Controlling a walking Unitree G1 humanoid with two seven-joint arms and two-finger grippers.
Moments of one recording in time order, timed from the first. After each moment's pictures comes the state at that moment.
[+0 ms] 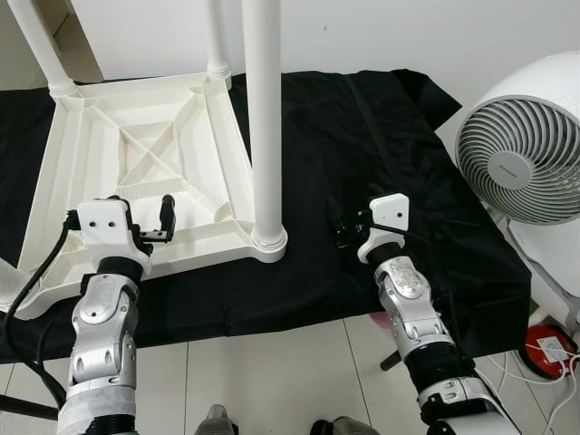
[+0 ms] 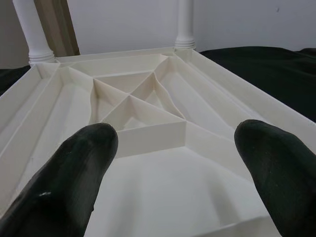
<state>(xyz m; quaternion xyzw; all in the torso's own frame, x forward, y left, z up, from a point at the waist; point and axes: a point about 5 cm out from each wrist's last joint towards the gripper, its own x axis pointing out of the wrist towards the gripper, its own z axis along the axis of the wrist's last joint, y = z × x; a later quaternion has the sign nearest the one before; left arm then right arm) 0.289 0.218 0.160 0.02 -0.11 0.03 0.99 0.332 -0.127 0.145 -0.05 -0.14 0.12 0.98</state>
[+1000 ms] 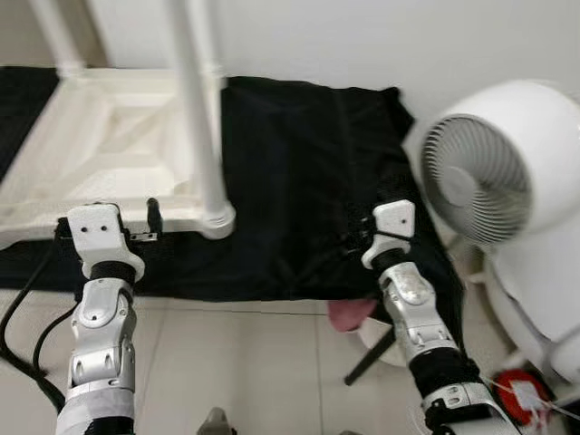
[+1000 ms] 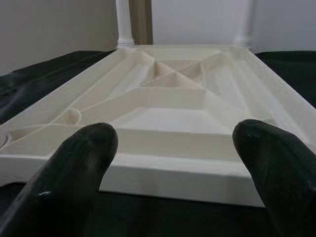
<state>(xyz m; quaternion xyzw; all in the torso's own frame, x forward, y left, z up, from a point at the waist) 0.287 0.227 0.152 0.03 -0.10 0.09 0.99 0.327 -0.123 0.138 -0.06 -0.14 0.16 0.98</state>
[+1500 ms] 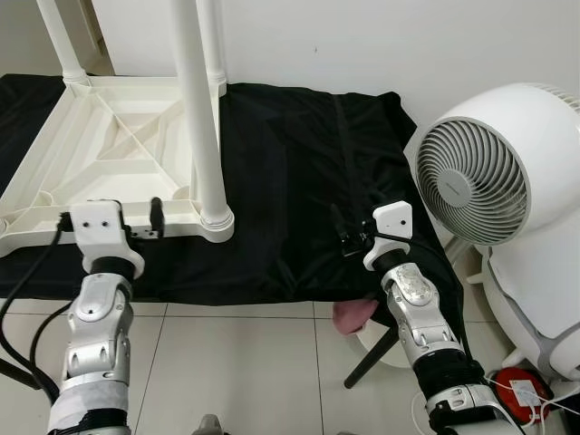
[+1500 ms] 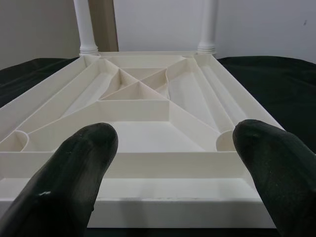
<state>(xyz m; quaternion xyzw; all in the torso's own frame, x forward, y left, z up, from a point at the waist) 0.293 0.237 0.157 0.02 -0.11 0.08 0.99 0.330 -0.135 0.144 -0.07 -0.14 0.14 0.98</state>
